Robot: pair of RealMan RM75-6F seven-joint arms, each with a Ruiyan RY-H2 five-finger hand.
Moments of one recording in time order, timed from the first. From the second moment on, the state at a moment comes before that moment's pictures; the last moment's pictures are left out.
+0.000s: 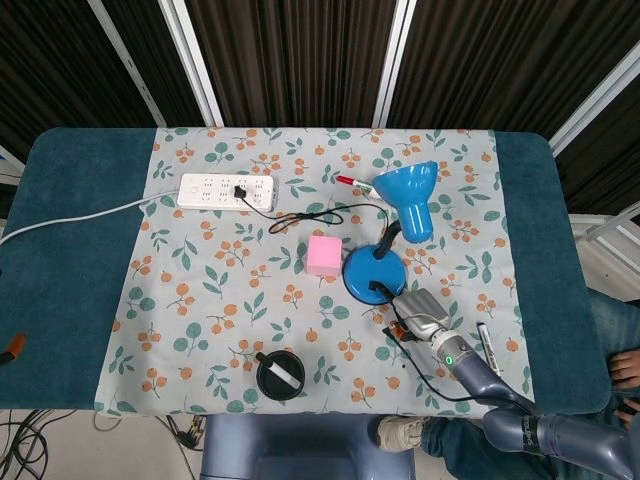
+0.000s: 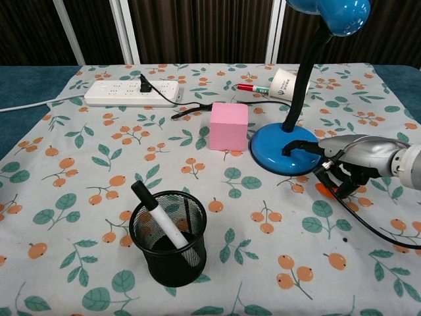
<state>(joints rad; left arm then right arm) -0.06 -1.00 -0.08 -1.75 1.29 1.45 0.17 0.67 -1.48 0.09 -1.43 -1.18 0.73 -0.21</state>
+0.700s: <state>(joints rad) -0.06 -1.00 -0.09 -1.75 1.28 1.46 0.17 0.69 -1.44 0.11 -1.47 -1.08 0.78 -0.26</state>
